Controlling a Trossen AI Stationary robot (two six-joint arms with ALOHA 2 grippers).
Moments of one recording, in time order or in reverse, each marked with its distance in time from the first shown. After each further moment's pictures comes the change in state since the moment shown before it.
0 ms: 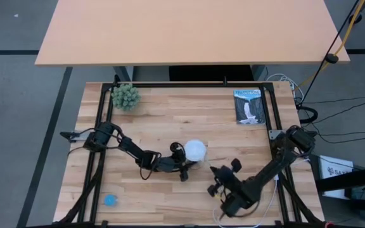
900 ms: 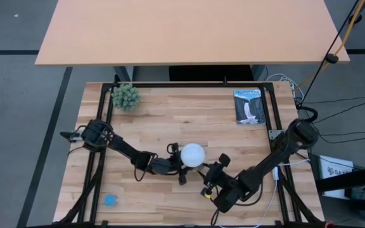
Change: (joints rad) left arm -0.052 -0.125 0.000 -0.004 -0.015 0.132; right arm -0.095 -0.090 -0.026 0.413 -0.017 -0.664
